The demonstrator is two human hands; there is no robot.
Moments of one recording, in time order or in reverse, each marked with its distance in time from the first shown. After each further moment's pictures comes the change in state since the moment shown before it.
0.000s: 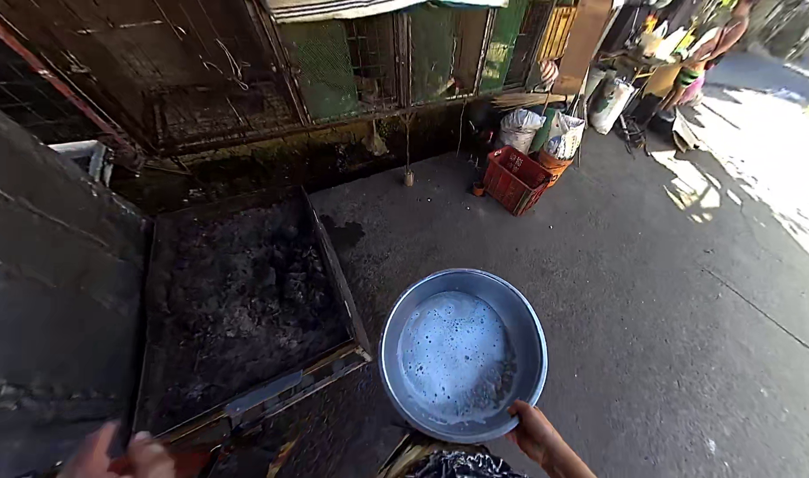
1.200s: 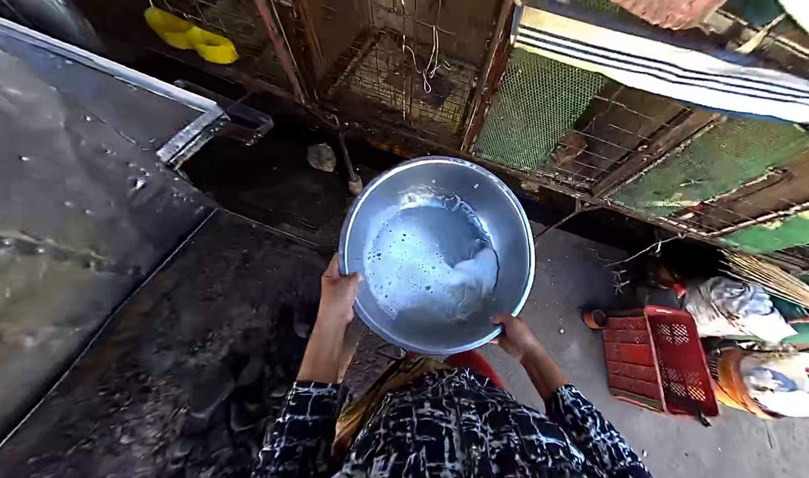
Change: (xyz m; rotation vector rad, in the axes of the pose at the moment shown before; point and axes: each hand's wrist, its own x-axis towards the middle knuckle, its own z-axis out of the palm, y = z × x) left_hand 0.510 0.238 0.403 -0.939 0.129 -0.891; right_hand 0.379 -0.468 0.649 -0.804 -0.555 0.013
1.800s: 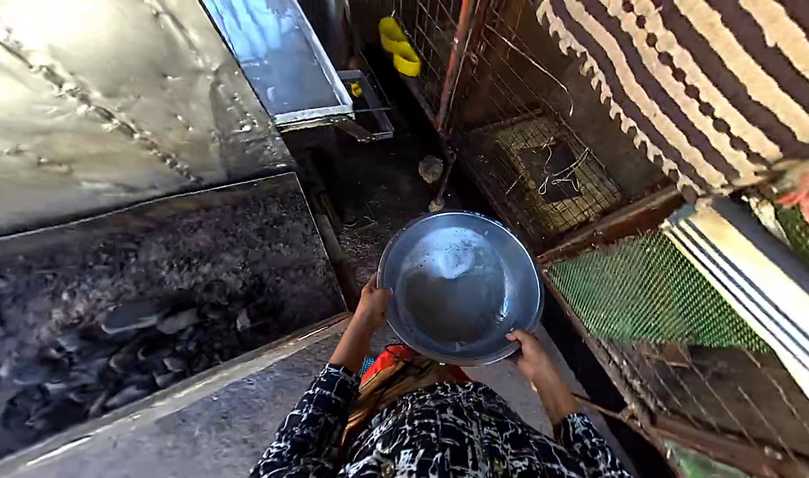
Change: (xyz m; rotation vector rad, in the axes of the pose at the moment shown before) left_hand 0.144 -0.035 0.127 -0.425 0.471 -0.256; right_hand 0.251 -0.251 0.081 -0.592 -0.161 0.094
